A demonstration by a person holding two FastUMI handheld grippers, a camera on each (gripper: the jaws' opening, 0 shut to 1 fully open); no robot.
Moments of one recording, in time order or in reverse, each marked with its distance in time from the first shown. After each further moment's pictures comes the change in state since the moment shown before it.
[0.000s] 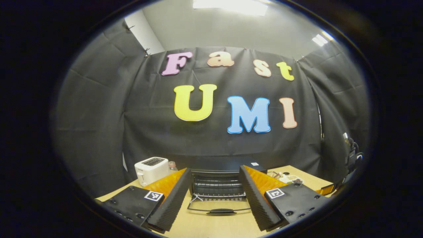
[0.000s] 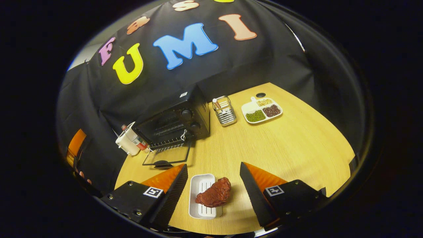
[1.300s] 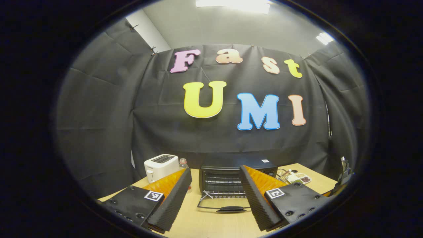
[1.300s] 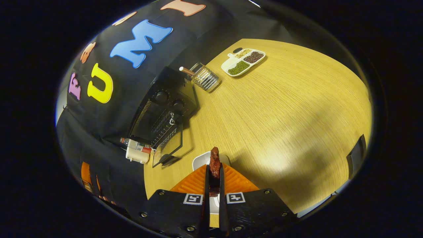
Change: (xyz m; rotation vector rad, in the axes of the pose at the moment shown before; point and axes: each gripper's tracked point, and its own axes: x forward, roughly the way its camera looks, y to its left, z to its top) left arm 0.001 0.029 -0.008 -0.004 0.021 0.066; right arm 0.030 0.004 -0.054 0.363 0.191 0.073
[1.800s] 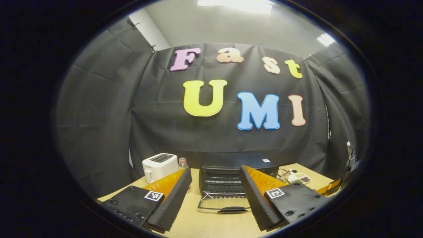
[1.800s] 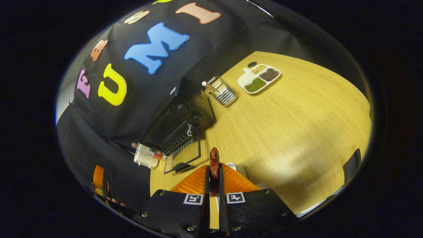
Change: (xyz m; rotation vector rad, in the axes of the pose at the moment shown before) left arm 0.011 0.010 -0.006 -0.018 0.002 -0.020; right arm -0.020 0.050 0.039 -0.041 -0.124 0.052
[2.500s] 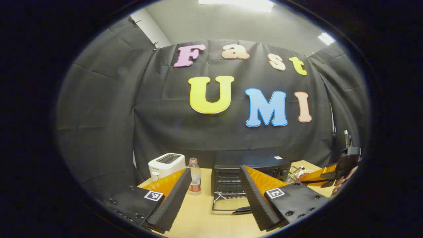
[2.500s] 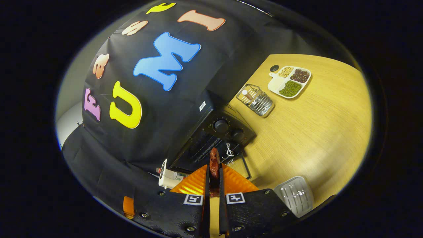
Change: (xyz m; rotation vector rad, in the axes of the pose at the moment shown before) left arm 0.023 0.058 -0.010 0.025 0.030 0.022; right arm 0.079 0.109 0.018 0.128 -0.141 0.141
